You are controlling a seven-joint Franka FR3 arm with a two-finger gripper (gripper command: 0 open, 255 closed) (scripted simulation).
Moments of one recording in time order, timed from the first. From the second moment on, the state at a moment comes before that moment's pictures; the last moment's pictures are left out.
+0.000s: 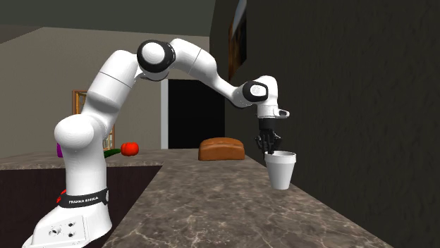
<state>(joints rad) -0.06 0.46 -0.05 -1.57 -0.07 1.98 -0.28</state>
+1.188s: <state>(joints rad) -0.05 0.42 -0.05 -1.44 -0.07 1.81 -0.29</state>
